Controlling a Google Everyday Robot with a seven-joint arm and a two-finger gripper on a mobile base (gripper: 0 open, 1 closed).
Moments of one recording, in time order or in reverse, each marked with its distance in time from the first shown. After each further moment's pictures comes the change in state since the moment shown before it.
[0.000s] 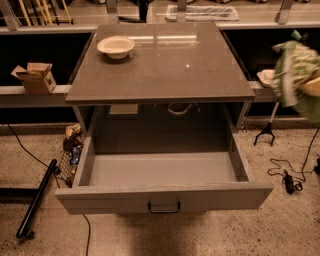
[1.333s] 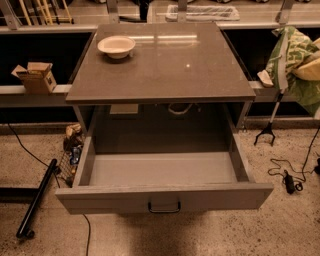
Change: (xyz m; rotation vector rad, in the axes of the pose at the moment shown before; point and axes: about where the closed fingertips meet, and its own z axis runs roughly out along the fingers) arm -0.010 -0.041 0.009 0.083 -0.032 -0.034
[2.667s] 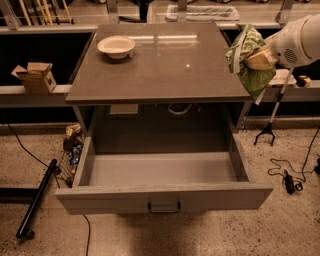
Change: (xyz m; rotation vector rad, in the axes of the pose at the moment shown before) arm -0.055 -0.027 0.112 -0.035 -0.178 0.173
